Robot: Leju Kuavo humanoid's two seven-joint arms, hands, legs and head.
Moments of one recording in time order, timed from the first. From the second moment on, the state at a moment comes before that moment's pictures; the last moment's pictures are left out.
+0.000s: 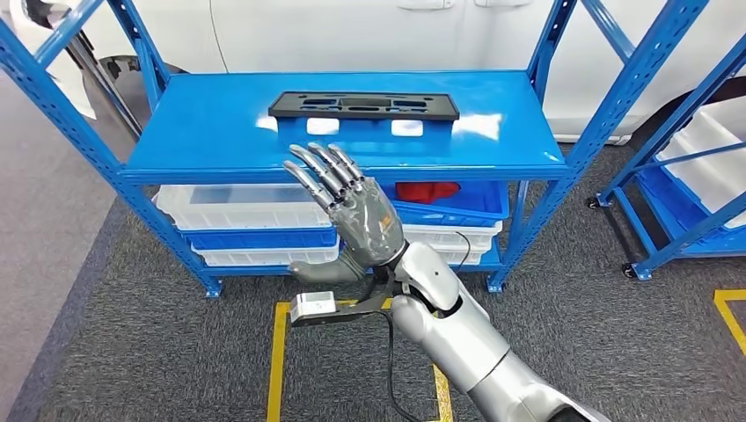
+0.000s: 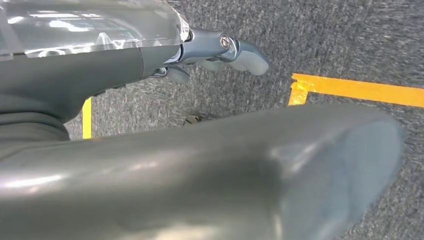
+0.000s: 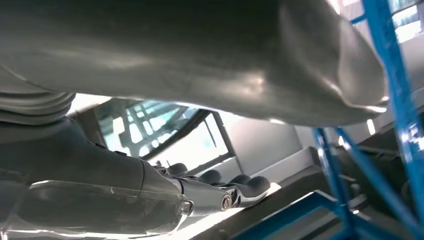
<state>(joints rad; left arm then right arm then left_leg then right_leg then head) -0.05 -0.05 0.55 -0.24 -0.16 -0.02 -0.34 -0.60 0.11 0.65 -1.20 0.93 -0.40 -0.32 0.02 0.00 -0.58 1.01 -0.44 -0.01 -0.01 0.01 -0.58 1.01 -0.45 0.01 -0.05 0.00</state>
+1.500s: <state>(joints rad) -0.05 -0.06 0.59 -0.22 -0.21 -0.02 -0.36 -0.68 0.12 0.50 -0.88 1.01 -0.60 -0.15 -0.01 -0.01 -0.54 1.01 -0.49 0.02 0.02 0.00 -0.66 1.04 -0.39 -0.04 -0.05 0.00</state>
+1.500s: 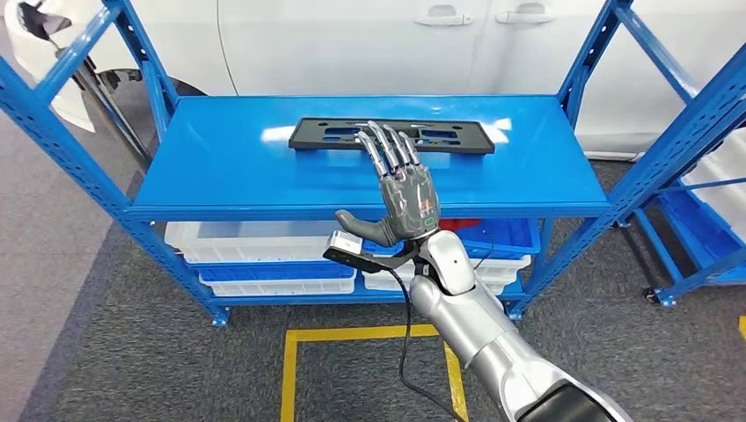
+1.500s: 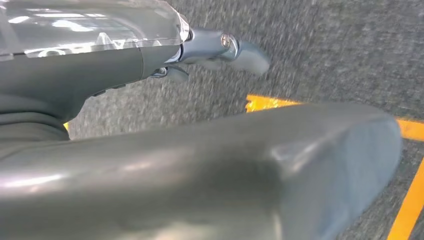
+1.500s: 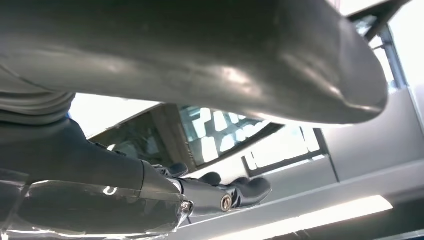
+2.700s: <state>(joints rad) -0.08 -0.05 0.62 -0.22 -0.31 -0.02 -0.33 -0.68 0.13 0.32 -0.72 1.20 -0.49 -0.18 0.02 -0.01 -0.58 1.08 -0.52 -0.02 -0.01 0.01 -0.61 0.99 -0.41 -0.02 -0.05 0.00</state>
